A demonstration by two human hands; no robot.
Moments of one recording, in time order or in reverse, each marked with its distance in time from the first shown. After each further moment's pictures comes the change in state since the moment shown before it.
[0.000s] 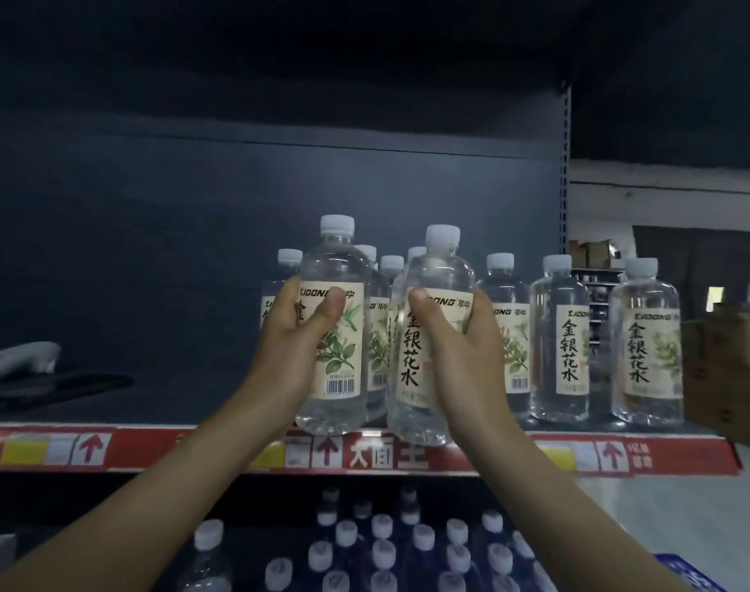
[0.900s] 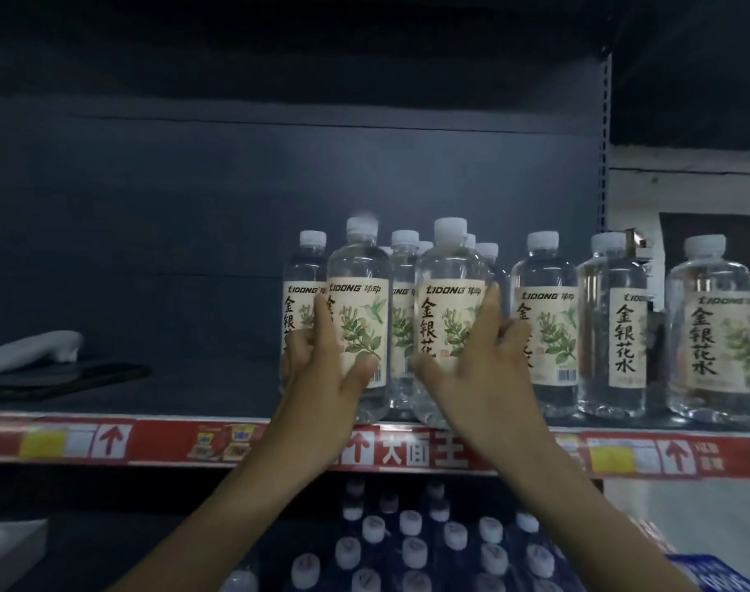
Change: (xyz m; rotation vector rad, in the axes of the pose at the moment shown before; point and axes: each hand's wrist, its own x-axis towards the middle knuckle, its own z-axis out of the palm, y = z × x) left_hand -0.024 -0.043 -0.014 0.684 -0.075 -0.036; right_hand -0.005 0.042 -0.005 -0.842 -0.184 -0.049
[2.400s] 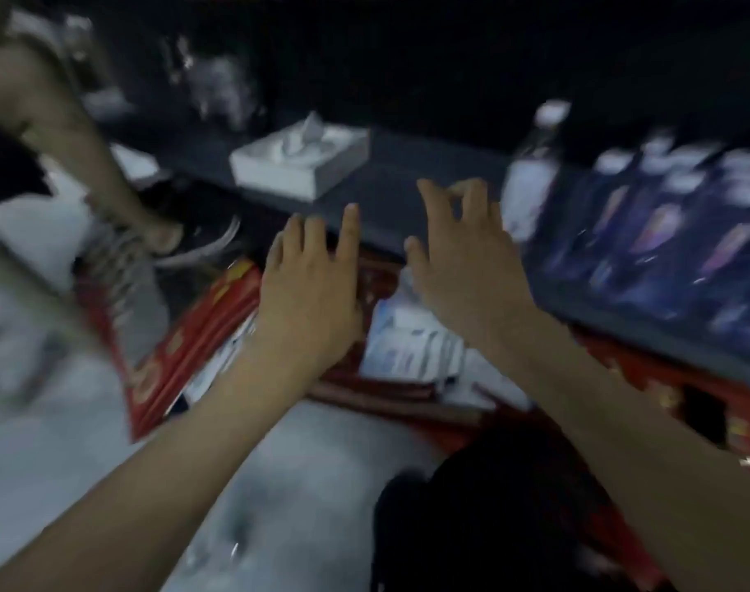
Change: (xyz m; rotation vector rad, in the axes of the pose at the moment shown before) left_hand -0.353 -0.093 -0.167 1.261 -0.122 -0.367; right_hand -0.298 -0.137 0.130 0.018 -0.618 -0.354
